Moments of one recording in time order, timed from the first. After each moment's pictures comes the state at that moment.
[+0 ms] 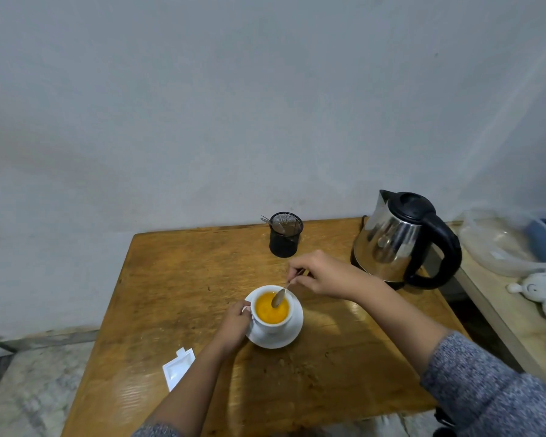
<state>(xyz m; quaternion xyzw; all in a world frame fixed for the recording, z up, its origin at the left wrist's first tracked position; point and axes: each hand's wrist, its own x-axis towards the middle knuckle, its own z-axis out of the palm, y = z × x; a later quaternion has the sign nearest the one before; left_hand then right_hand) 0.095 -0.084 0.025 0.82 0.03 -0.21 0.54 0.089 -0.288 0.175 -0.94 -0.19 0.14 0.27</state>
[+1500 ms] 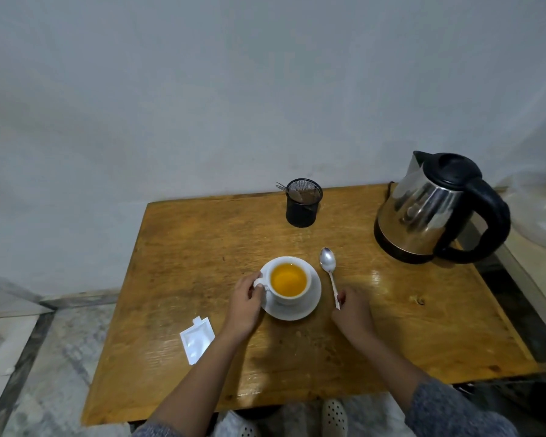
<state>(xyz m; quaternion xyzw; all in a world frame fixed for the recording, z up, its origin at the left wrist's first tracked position) 0.073 -0.077 0.025 0.84 0.05 -0.11 0.53 0.027 -0.282 0.017 -0.89 0.27 0.08 0.37</state>
